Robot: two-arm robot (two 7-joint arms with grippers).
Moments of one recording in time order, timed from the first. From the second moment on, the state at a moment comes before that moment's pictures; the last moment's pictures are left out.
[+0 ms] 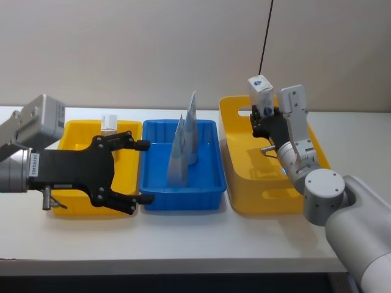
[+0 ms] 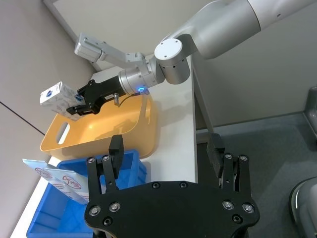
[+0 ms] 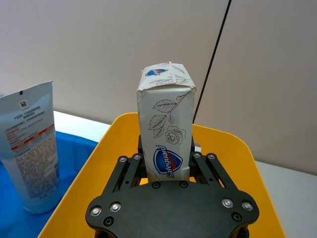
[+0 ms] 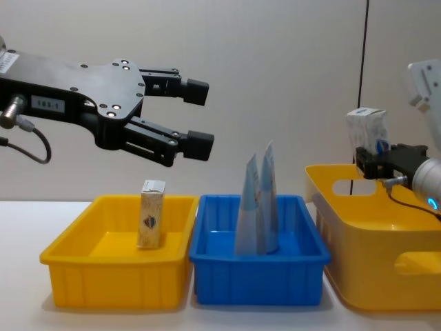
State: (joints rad) left arm -0.61 0.63 0.51 -1.53 -0.42 -0.08 -1.12; right arm 0.75 0.13 -0.38 -0.64 0.15 -0.27 -0.01
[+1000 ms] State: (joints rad) left arm -0.61 0.63 0.51 -1.53 -0.42 -0.08 -1.12; right arm 0.71 0.12 -0.34 -0.75 0.17 -0.26 0.04
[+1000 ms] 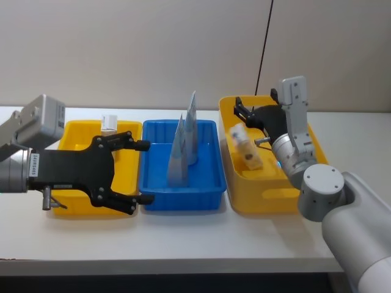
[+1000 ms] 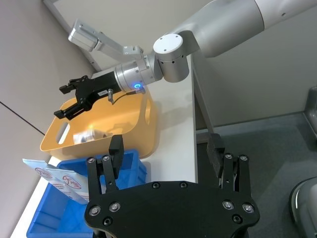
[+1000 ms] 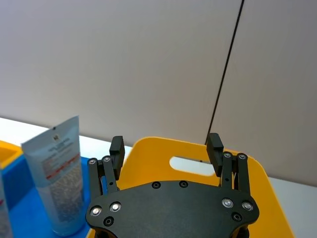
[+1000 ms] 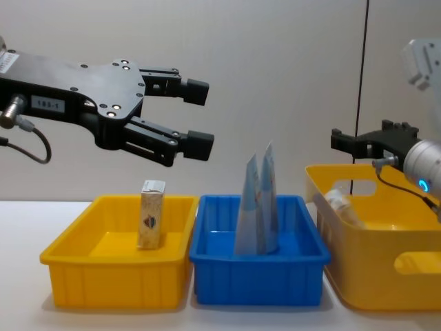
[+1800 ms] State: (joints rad) left arm -0.61 0.63 0.51 -1.53 -0.42 -0.08 -1.12; right arm 0.46 0.18 -0.34 -1.21 0.23 -0.11 0.14
